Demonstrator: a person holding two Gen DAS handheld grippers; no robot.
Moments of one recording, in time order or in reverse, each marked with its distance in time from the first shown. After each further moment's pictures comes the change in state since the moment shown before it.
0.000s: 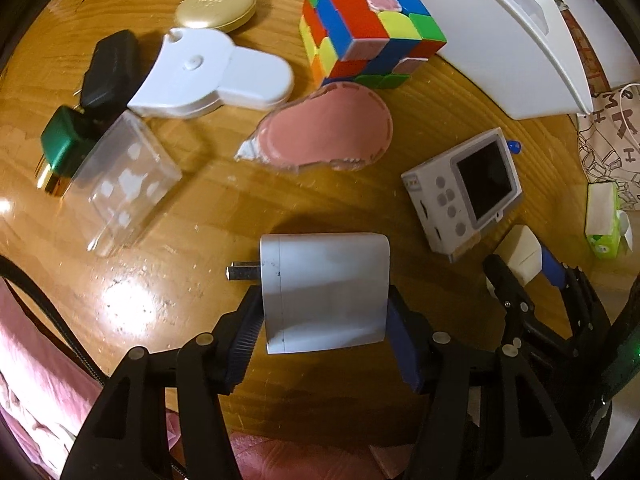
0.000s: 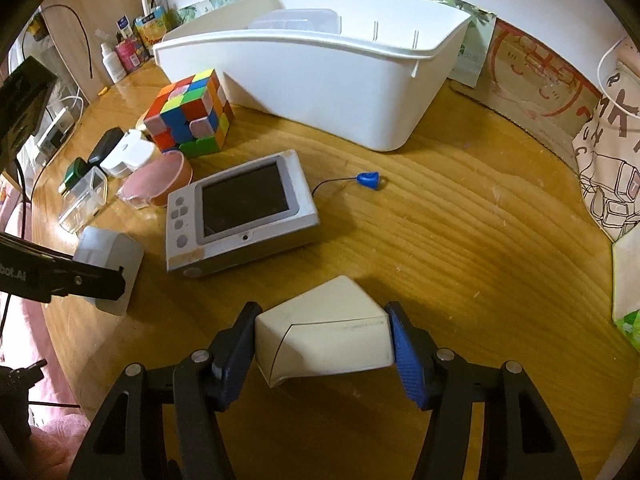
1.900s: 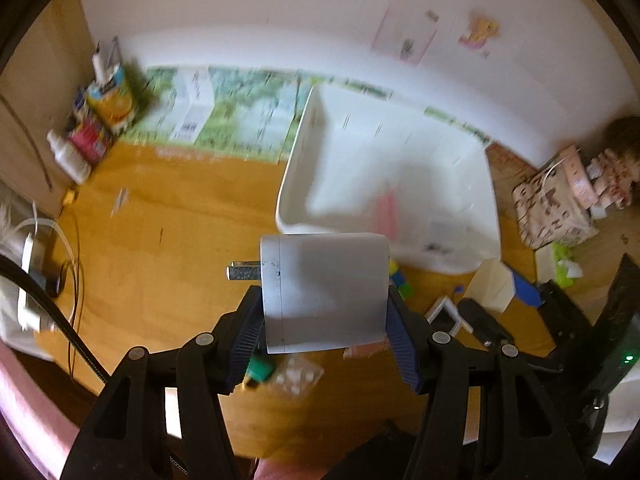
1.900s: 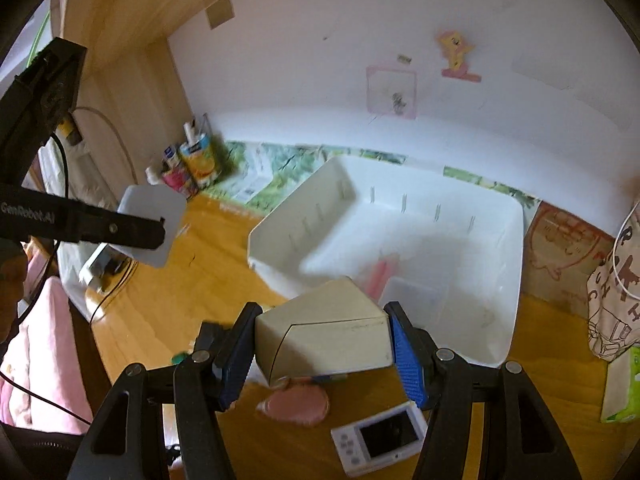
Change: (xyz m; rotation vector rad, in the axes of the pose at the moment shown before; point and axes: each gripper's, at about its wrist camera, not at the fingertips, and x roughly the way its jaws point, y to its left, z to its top) left arm -0.226 0.057 0.112 0.251 -0.395 -0.012; right arm -0.099 0.072 0.146 0.066 -0.356 0.098
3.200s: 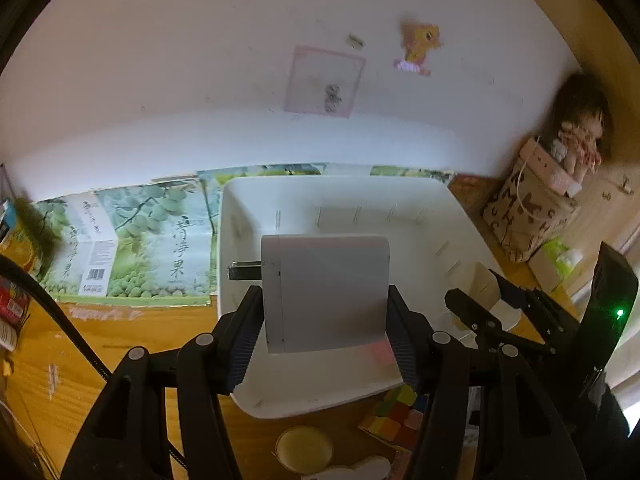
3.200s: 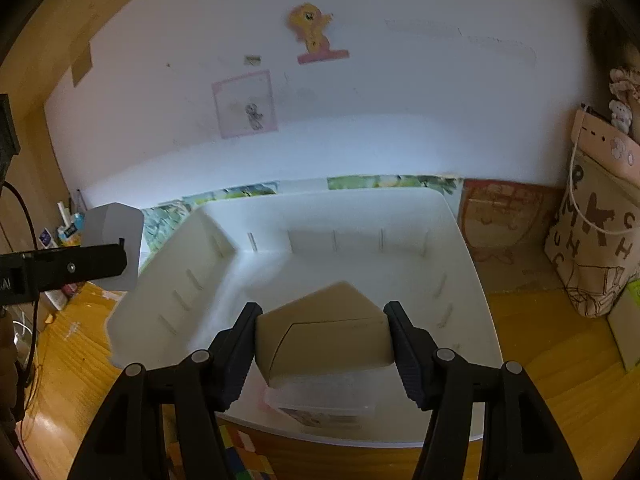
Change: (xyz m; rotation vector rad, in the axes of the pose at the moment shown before) left arm 0.097 -0.015 0.069 0.339 -0.272 -0.190; right arm 0.081 -0.058 -0.011 0.267 -0.201 -0.337
